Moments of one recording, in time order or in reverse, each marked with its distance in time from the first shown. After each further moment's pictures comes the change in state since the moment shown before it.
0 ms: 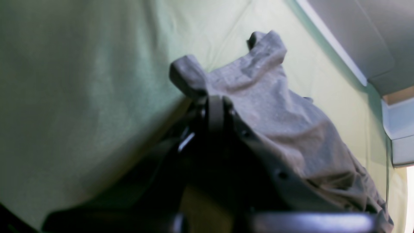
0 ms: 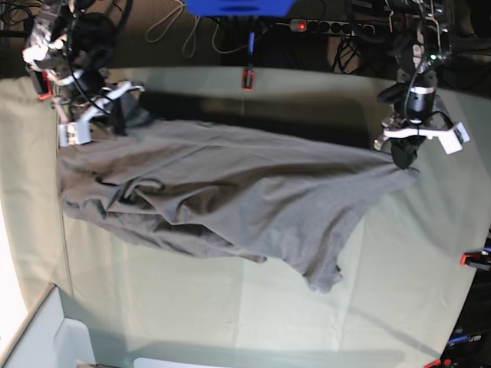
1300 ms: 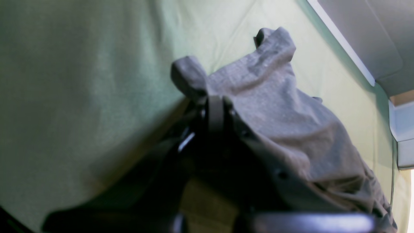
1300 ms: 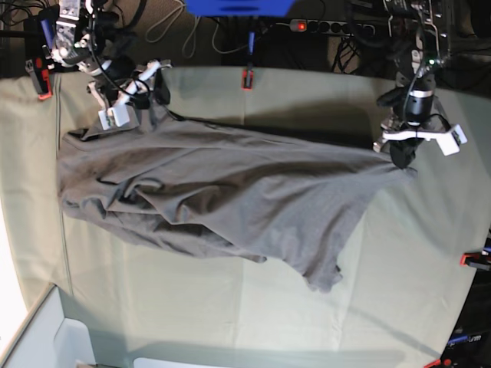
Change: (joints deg) left arm -1.7 0.0 0.0 -2.8 0.0 0.0 0.1; right arm 1.4 1.9 -9.5 -13.2 -0.3 1.7 -0.1
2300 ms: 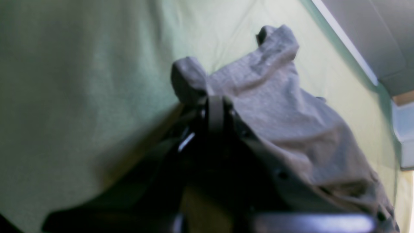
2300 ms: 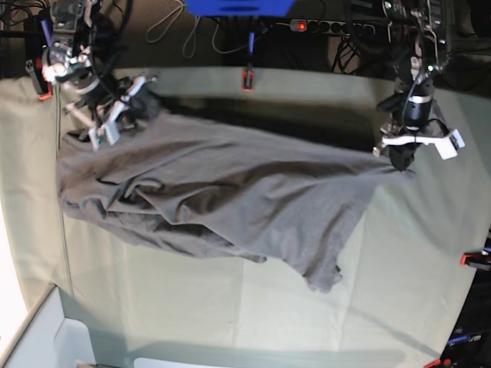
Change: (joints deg) left arm -3.2 -0.4 0.9 -2.9 0.5 0.4 0.5; right arm 3.4 2.1 -1.0 5.7 -13.7 -5.2 -0.7
